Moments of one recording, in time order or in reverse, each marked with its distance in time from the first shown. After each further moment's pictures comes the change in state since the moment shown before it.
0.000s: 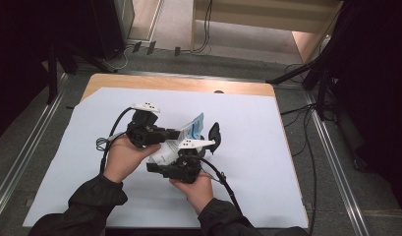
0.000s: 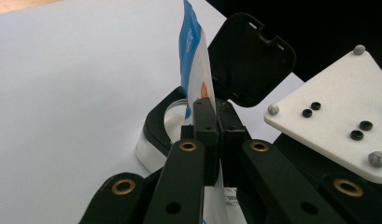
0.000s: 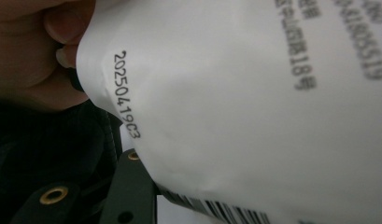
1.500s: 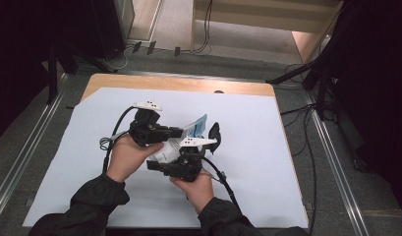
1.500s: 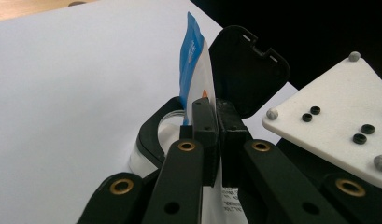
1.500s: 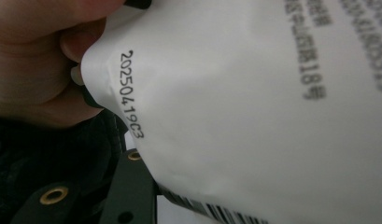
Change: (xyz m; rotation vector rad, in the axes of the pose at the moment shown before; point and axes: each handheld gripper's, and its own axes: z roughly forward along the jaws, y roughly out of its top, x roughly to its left) left arm -0.002 0.004 0.005 -0.024 -0.011 0.004; right arm 0.001 0.005 -0.003 -0.021 0.013 0.020
